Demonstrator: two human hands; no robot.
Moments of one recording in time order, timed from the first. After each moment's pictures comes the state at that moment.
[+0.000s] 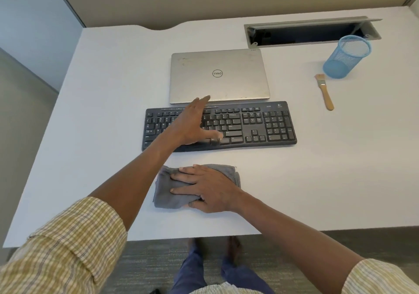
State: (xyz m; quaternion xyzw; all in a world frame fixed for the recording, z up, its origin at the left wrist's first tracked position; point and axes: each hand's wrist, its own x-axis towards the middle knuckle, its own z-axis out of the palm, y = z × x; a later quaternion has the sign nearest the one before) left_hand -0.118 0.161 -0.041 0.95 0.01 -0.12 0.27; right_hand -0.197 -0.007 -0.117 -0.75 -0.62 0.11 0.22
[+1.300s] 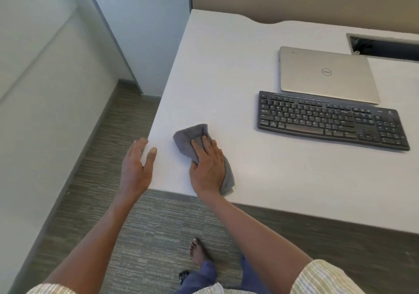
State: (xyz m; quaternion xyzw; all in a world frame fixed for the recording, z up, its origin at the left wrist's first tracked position) left_hand -0.489 0.461 -0.098 0.87 0.34 0.13 0.34; right_hand -0.394 0.298 -0.111 -0.91 -0.21 0.05 0.34
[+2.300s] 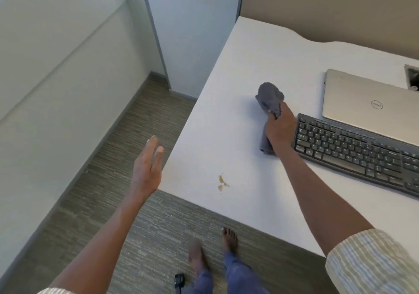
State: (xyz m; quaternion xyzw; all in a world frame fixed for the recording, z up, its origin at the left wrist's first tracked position) left_hand -0.502 0.488 -0.101 0.81 0.39 0.17 0.40; right_hand -0.184 0.301 -0.086 -0.88 -0.17 -0.02 0.44
